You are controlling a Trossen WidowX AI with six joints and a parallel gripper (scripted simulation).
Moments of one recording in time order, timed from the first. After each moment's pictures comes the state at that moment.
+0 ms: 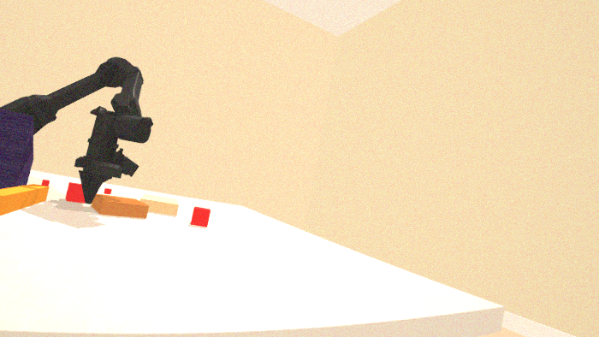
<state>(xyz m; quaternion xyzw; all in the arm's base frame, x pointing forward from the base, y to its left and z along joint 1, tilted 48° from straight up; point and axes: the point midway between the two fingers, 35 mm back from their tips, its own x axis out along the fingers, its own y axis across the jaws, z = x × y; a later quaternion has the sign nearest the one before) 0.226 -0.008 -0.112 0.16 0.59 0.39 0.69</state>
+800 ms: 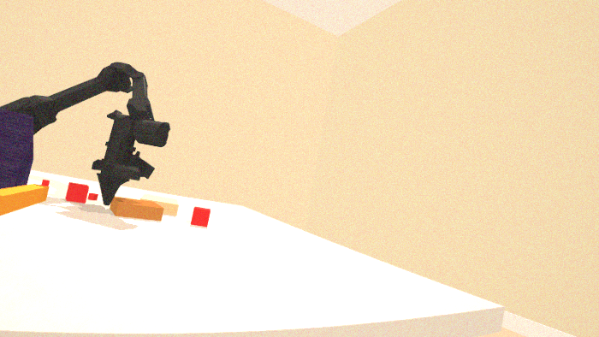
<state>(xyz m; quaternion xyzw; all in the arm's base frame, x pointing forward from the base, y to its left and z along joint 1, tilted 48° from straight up) 0.264 -0.003 -0.104 0.16 0.59 0.39 0.69</state>
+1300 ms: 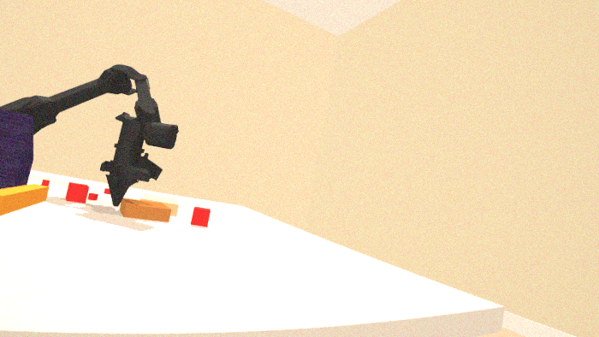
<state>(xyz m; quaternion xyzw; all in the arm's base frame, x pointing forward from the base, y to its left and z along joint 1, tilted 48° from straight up) 0.284 -0.001 -0.101 0.16 0.59 0.39 0.69</state>
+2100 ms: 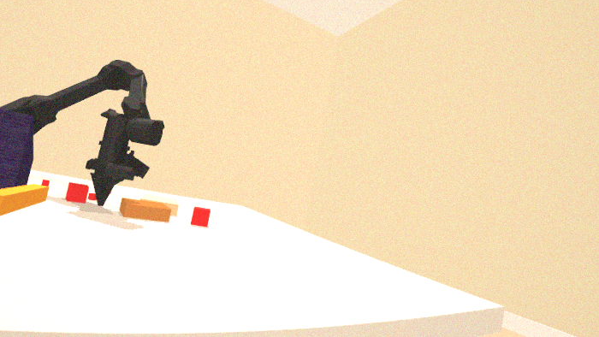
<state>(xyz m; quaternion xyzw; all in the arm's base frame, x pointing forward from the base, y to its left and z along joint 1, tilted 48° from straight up) 0.252 -0.009 -0.112 0.17 0.58 0.39 0.69</state>
